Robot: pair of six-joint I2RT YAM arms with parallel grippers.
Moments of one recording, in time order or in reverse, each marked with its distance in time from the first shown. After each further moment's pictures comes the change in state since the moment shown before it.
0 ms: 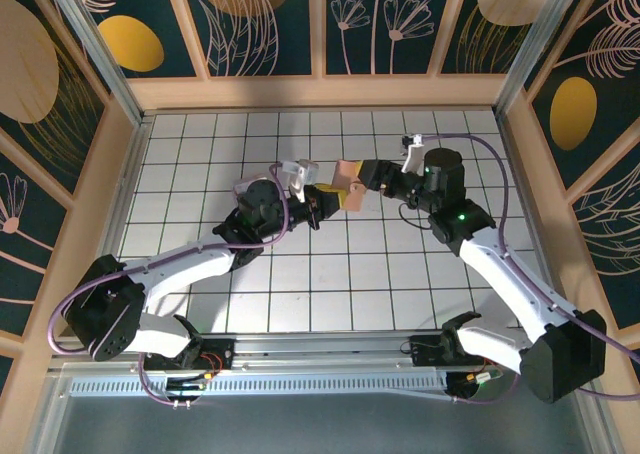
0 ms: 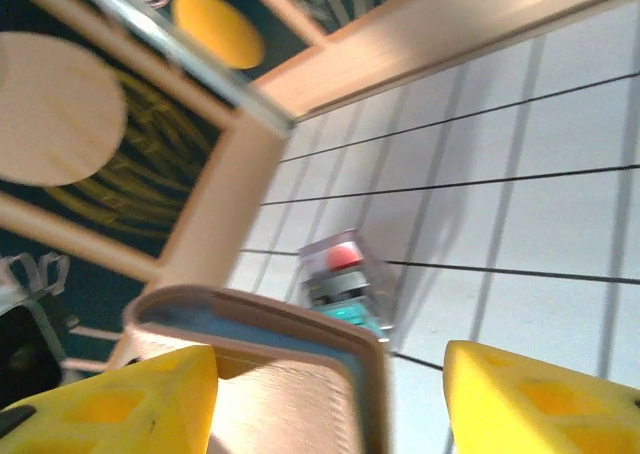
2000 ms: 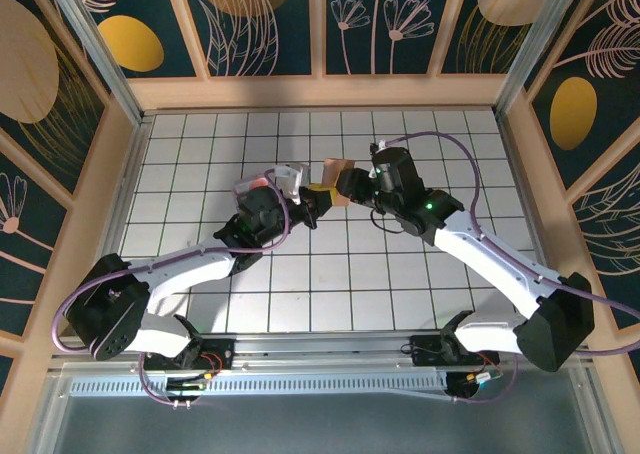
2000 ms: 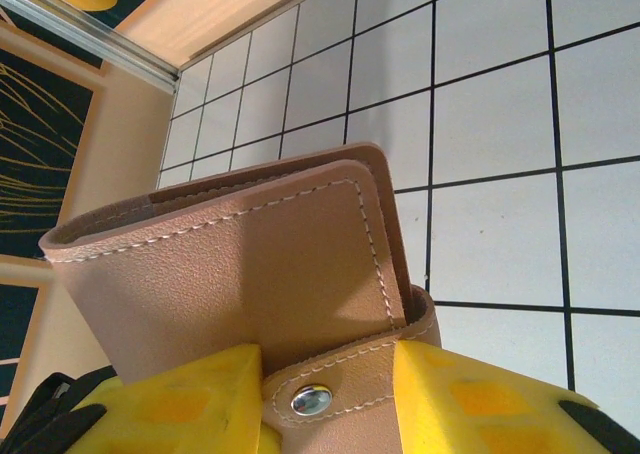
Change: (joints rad) left arm 0.000 0.008 -0.060 0.054 -0.155 0.026; right arm 0.243 0.165 0.177 -0.256 0.318 0.119
